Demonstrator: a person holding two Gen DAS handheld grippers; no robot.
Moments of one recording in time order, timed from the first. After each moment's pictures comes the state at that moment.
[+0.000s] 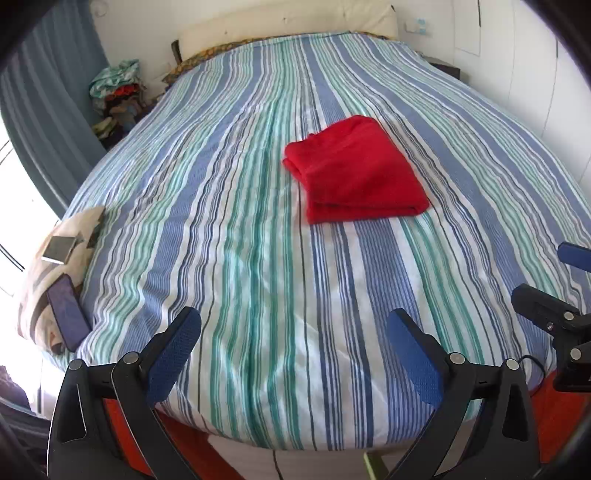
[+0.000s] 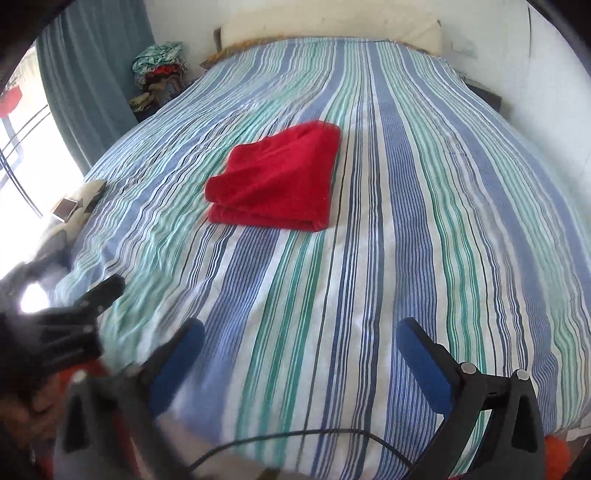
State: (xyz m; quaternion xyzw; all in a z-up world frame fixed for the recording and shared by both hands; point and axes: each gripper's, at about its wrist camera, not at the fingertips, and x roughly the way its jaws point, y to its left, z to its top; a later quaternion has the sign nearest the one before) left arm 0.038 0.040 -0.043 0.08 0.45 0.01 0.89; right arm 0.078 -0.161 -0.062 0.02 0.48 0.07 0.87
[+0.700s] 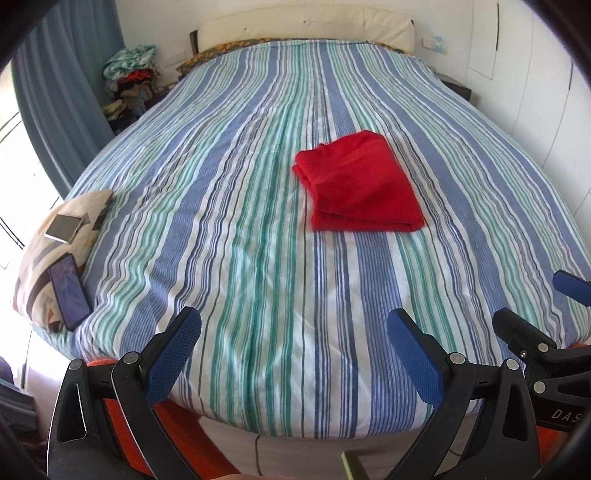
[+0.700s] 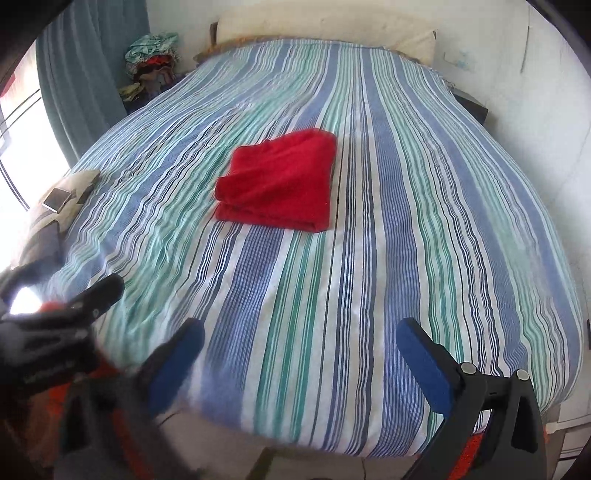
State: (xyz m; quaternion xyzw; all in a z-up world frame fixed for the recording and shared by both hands) left arm 0.026 0.049 -0.020 0.04 0.44 0.02 0.90; right arm 0.060 -0.132 -0.029 -0.01 0.48 0.03 0.87
